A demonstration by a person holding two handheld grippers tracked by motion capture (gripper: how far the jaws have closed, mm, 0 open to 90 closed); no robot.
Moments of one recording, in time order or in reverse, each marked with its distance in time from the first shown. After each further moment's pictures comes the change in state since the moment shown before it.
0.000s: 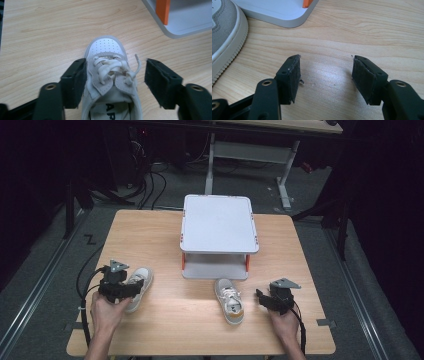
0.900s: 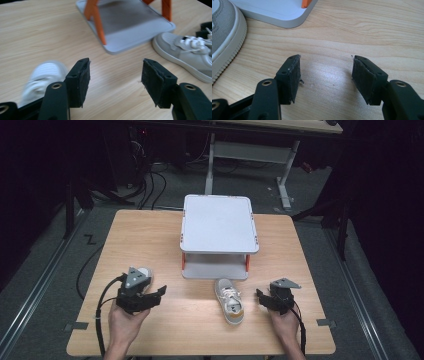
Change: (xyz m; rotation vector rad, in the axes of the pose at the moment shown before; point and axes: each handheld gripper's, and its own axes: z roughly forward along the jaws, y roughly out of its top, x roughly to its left) left arm -0.059 0.004 -0.045 -0.172 -0.162 0.062; right arm 0.000 0.000 0.000 0.000 -0.005 0.002
